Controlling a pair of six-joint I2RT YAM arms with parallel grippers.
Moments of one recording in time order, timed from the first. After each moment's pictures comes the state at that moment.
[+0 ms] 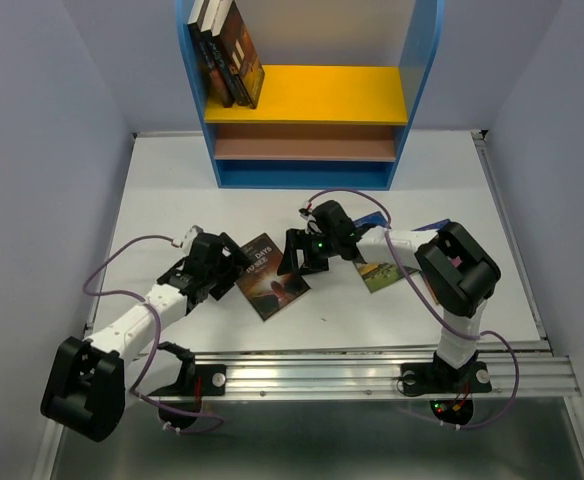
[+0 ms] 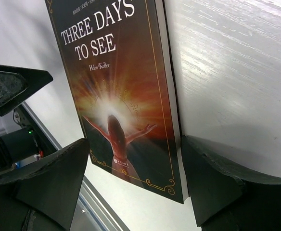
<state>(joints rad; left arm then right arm) -0.41 1.08 0.48 -0.22 -0.06 -1.12 0.71 1.87 1.08 -0.04 -0.42 0.64</state>
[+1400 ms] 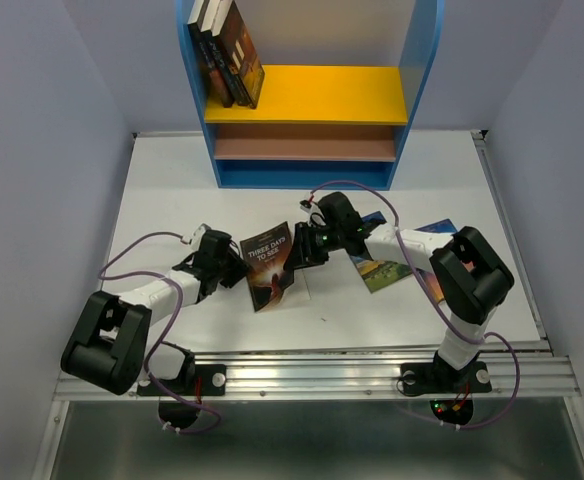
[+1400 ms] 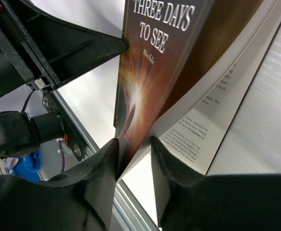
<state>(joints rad) -0.39 1.30 0.46 -0.03 -0.05 -1.10 0.69 1.79 1.09 -0.05 -0.57 0.66</state>
